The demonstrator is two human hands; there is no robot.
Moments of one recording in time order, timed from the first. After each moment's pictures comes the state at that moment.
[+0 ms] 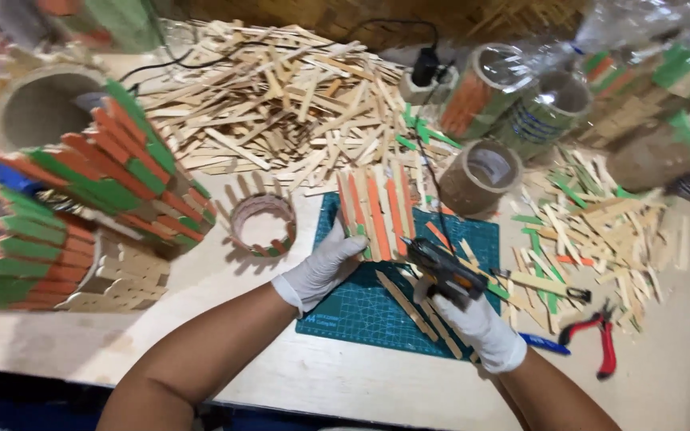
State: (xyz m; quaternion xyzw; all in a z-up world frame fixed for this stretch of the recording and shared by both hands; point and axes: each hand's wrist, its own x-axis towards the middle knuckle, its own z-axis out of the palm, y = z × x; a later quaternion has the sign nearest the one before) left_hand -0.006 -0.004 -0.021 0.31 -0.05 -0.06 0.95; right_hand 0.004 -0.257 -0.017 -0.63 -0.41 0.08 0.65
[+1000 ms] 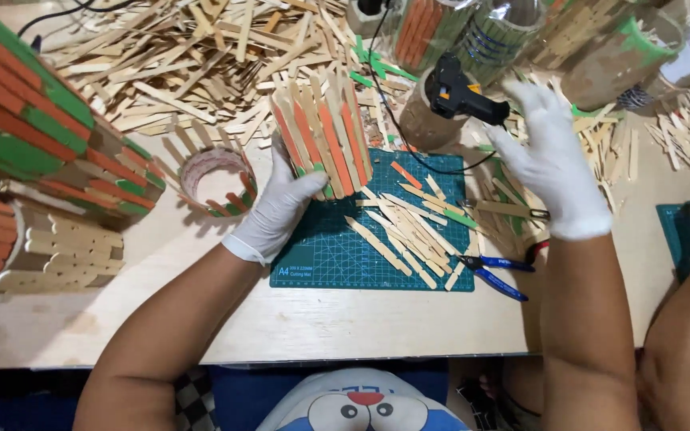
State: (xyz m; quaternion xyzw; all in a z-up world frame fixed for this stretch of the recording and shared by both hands) left_hand -0.012 0.017 0.033 0.47 -0.09 0.01 0.88; right_hand 0.052 -0.307 0.162 -0.96 -0.20 -0.05 0.19
